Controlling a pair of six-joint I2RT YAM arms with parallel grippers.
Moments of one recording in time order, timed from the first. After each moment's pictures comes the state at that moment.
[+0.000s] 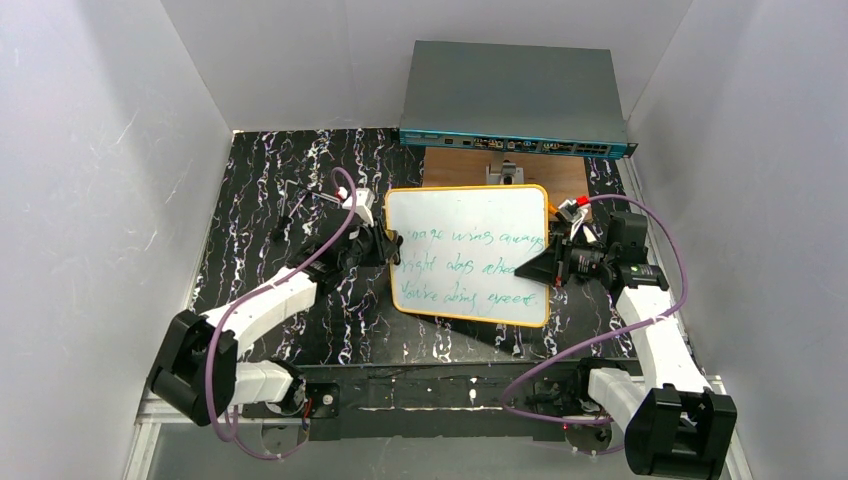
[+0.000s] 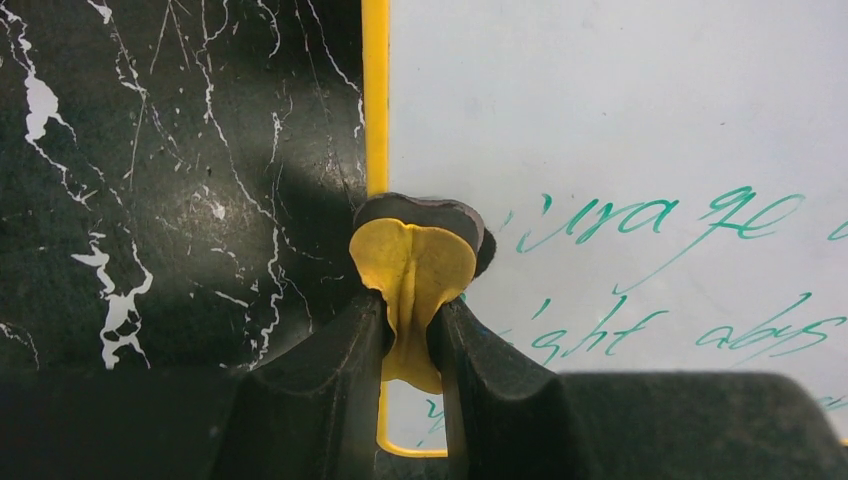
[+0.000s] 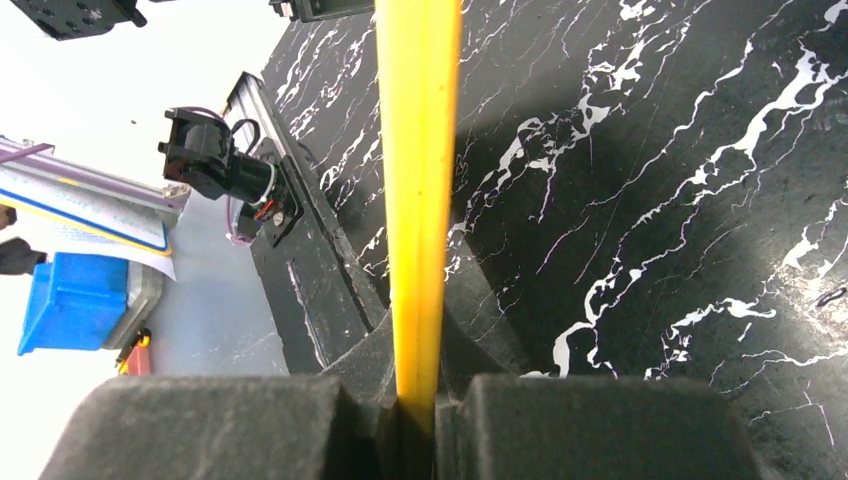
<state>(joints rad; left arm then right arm) -0.52 1.24 0.68 0.00 0.05 -0.48 -0.05 0.96 0.65 -0.42 -1.20 0.01</state>
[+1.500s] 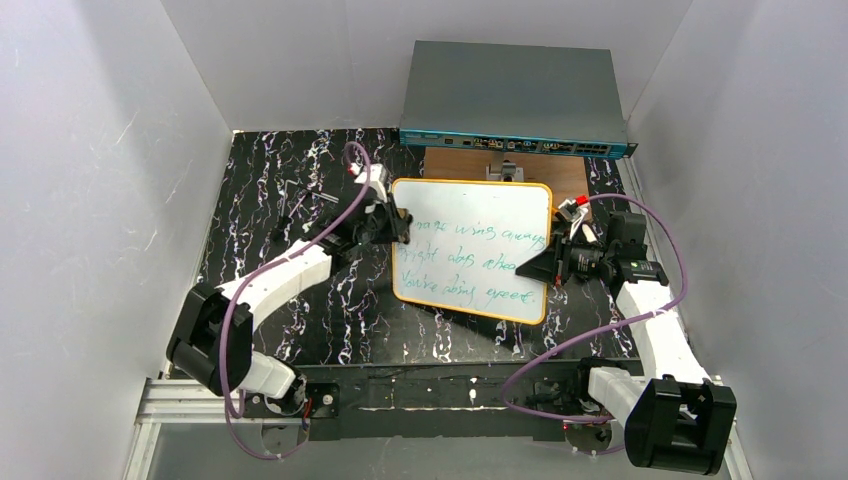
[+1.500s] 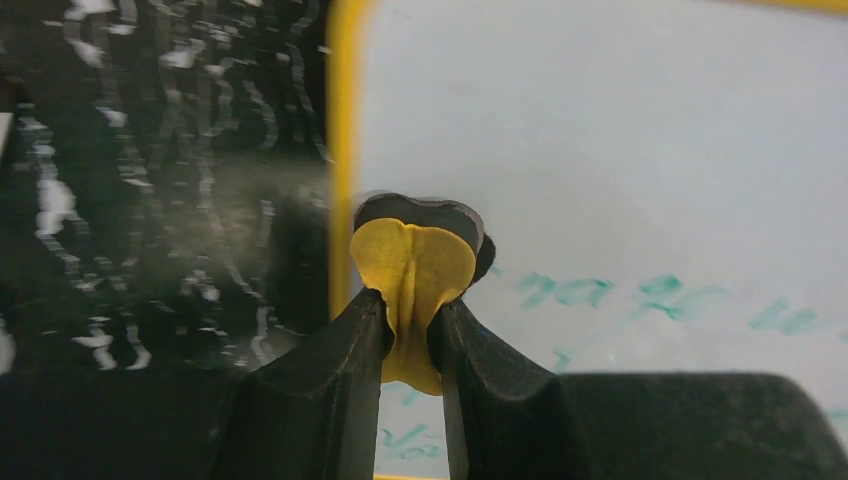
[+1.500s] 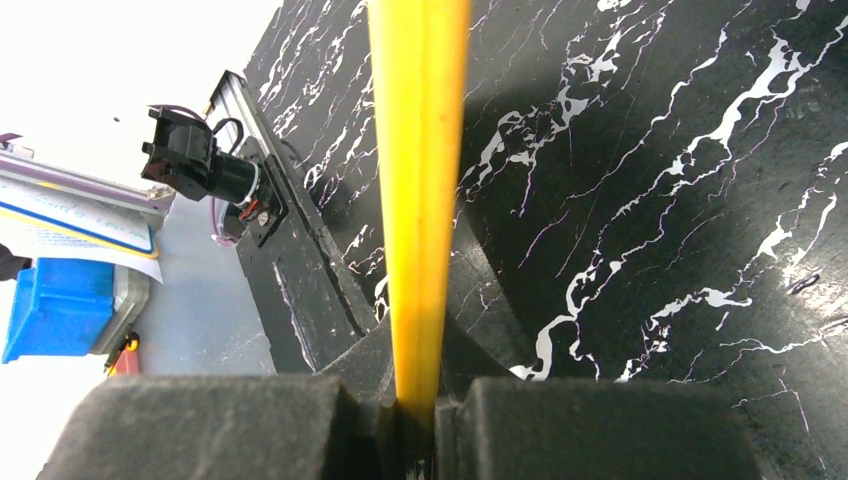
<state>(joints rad) -0.57 1.42 0.92 -0.06 0.00 -0.49 -0.06 1.00 0.67 -0.47 -1.17 -0.03</state>
